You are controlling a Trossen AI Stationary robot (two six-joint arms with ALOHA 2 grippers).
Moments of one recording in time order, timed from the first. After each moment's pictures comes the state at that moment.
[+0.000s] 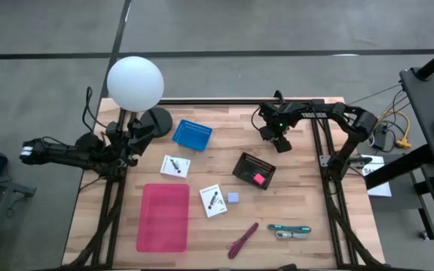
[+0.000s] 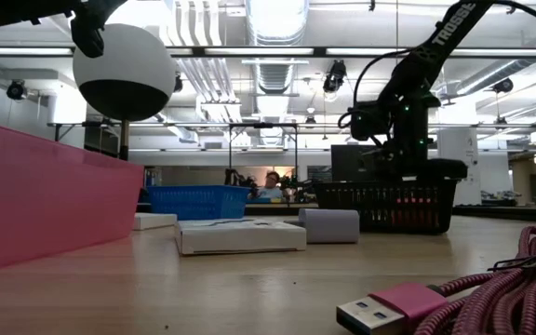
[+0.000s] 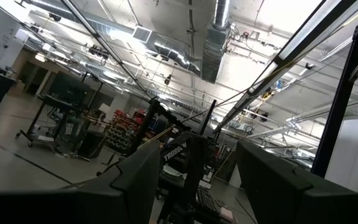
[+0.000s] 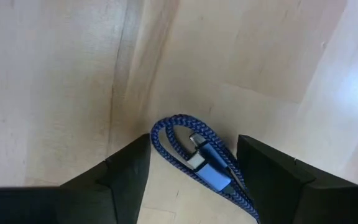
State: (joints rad) left arm -0.09 0.44 0.26 0.65 -0.35 -0.28; right arm -0.65 1.74 0.92 -0.70 -0.01 -0.89
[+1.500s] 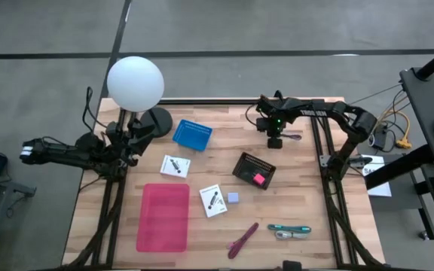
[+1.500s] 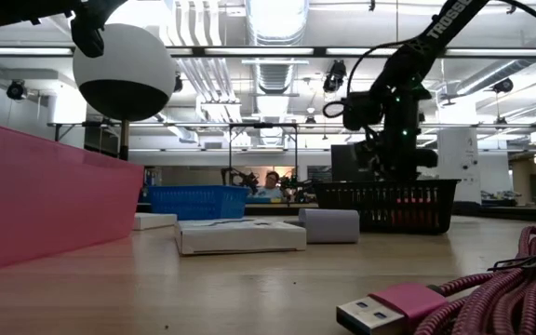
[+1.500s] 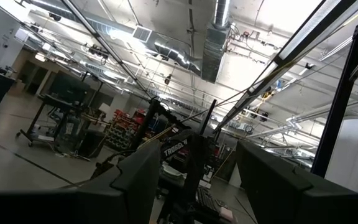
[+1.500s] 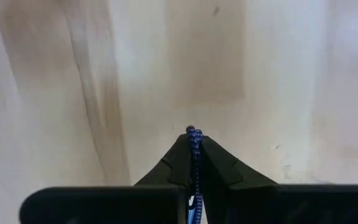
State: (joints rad) left arm -0.09 0.44 0.26 0.65 -0.35 -0.28; right arm -0.64 1.71 1.02 -0.74 -0.02 -0.53
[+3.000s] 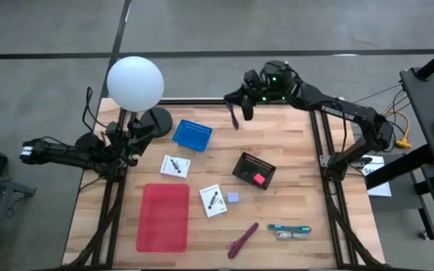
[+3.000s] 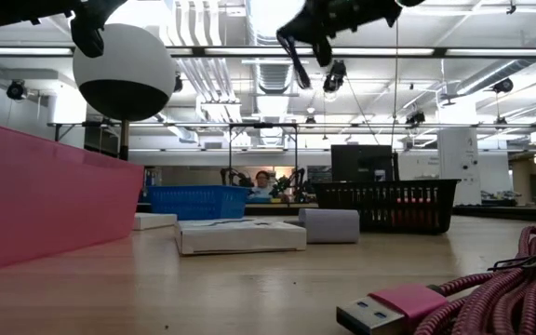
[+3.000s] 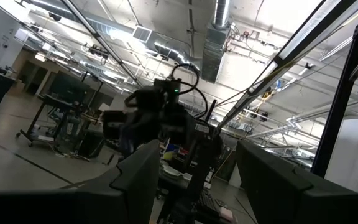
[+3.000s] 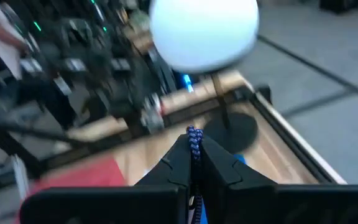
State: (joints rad) left arm -0.09 0.44 0.26 0.65 -0.35 -0.28; right arm -0.50 1.52 1.39 -0.14 -0.43 0.24
